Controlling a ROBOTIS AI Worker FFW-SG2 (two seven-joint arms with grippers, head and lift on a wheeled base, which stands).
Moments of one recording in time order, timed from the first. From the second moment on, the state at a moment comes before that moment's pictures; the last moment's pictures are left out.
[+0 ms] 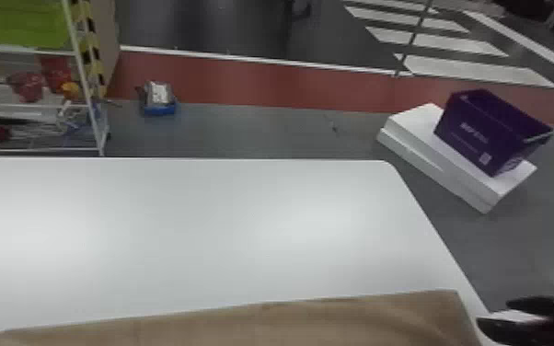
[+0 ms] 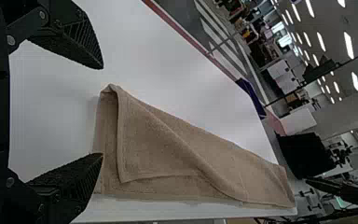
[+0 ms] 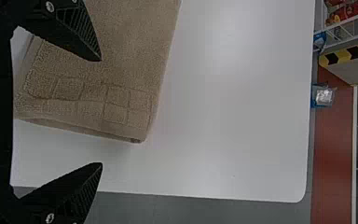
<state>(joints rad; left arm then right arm) 0.53 0.26 0.69 -1.66 0.02 -0.69 -1.46 0.40 -0.36 -0.68 -2.17 0.41 1.08 1.36</state>
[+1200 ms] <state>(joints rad) 0.58 0.23 0.46 -1.71 -0.02 -0.58 -1.41 0.40 -0.37 -0.70 -2.16 0.42 1.08 1.36</state>
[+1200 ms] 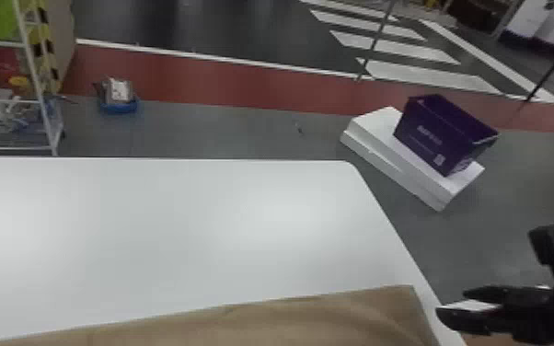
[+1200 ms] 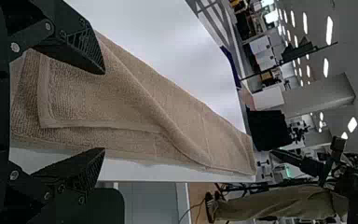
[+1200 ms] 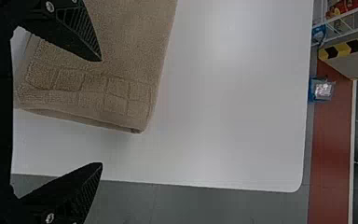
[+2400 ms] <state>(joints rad) 0.53 0.26 0.45 -1.62 -0.09 -0.62 -1.43 0.40 -0.37 -0.71 -2.16 0.41 1.07 1.36</state>
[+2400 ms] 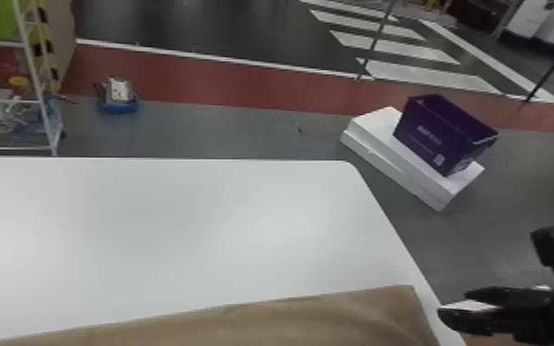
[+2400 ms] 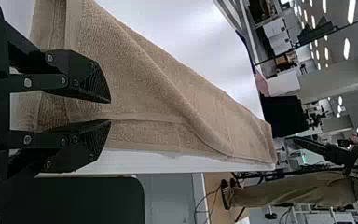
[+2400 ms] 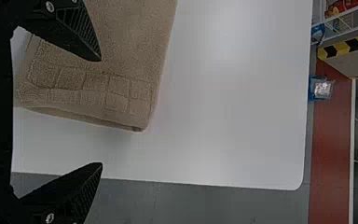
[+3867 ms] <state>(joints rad) 0.56 0.27 0.49 -1.67 -0.09 -0.65 -1.46 0.40 -0.37 -0.70 -2.14 0.42 1.07 1.36</state>
